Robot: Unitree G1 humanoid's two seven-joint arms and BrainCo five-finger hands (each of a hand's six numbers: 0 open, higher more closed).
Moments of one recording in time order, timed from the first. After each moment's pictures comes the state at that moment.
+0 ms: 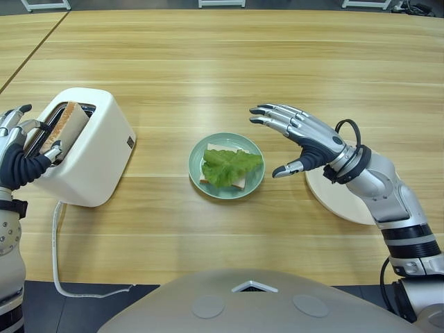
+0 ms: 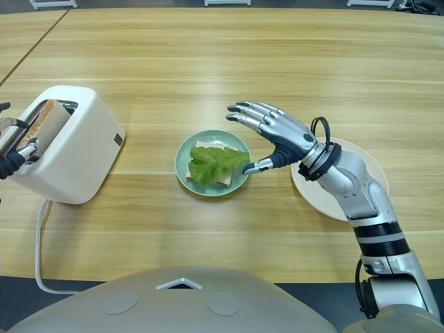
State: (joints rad) left arm 0.42 0.62 0.58 -0.52 0.63 0.05 -0.23; right arm -0.09 -0.69 0.08 -0.13 -0.44 -0.65 0.24
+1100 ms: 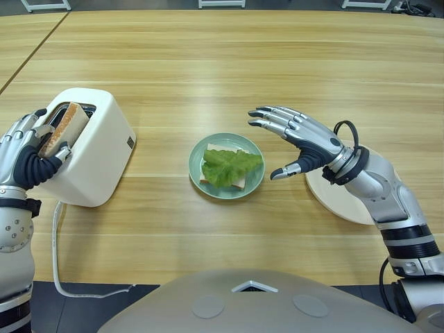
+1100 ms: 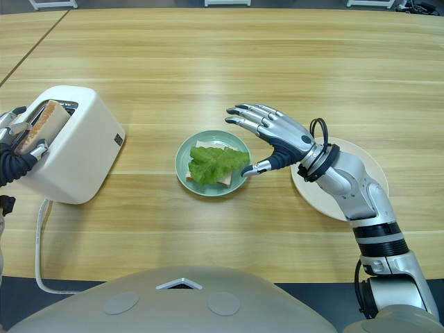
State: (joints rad) left arm 0.42 0.61 0.51 -0.47 0.59 0.04 -0.19; right arm -0.09 -0.68 0.08 -0.13 -0.47 -0.66 0.24
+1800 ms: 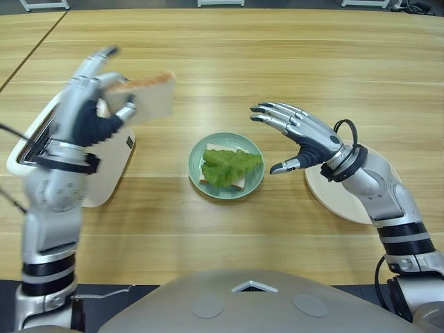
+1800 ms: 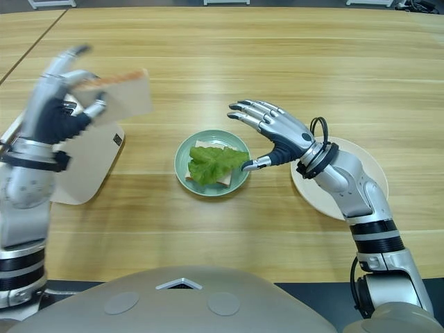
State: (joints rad) left arm 0.04 0.50 0.08 -0.48 0.61 -0.10 -0.13; right arm -0.13 -0.65 0.08 -0.07 -0.50 -0.67 0.19
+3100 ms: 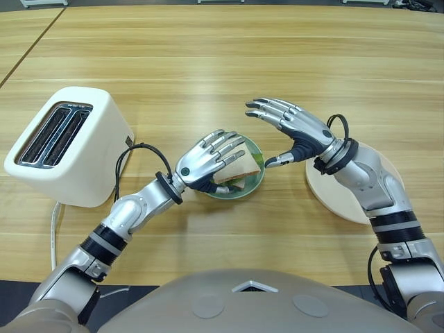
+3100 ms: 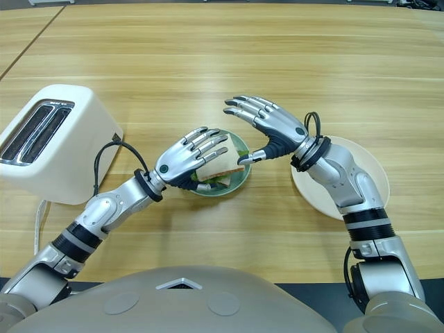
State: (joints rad) left arm -0.12 0.54 -0.52 -0.08 1.21 -0.35 0.34; right arm -0.20 -0.63 0.12 0.02 -0.53 -0.70 0.16
